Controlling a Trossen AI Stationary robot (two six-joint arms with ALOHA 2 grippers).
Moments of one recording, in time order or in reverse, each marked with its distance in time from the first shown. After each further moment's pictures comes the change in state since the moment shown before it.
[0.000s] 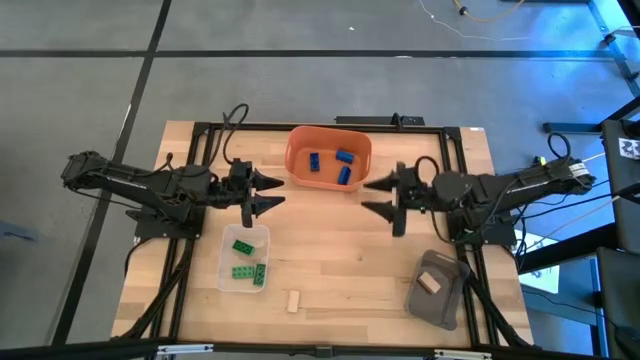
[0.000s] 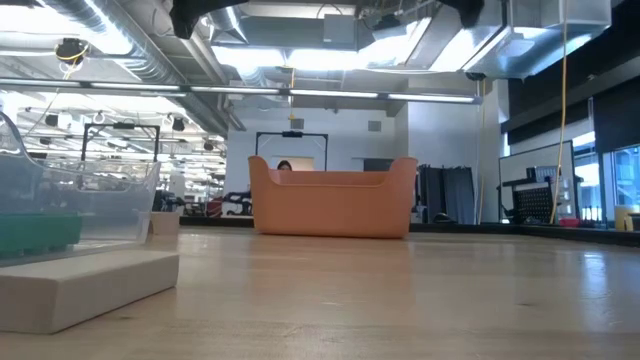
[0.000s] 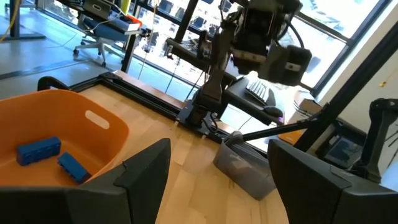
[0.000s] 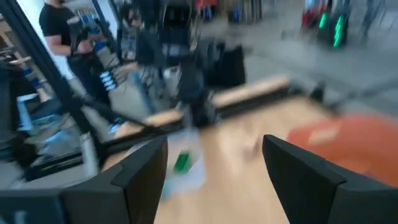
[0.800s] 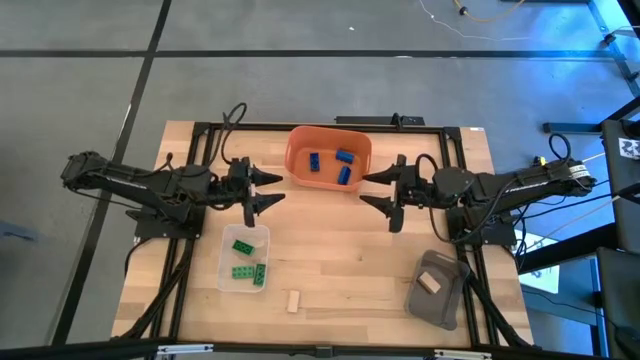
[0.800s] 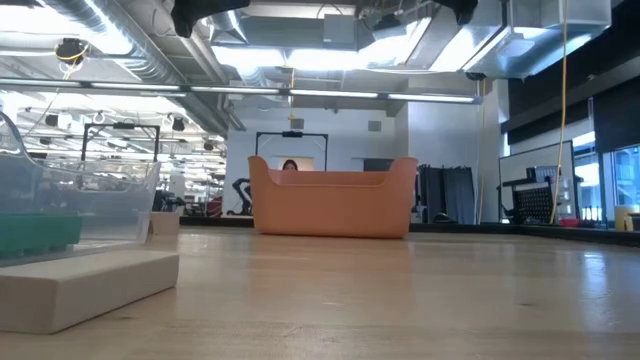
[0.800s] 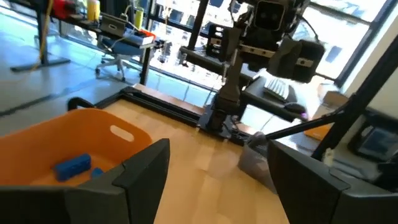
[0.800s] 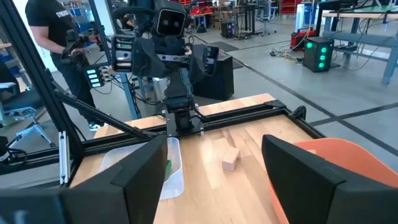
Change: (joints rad) left arm 0.009 0.000 0.000 -0.006 -0.054 0.135; right arm -0.036 0.005 0.000 0.039 0.009 -0.131
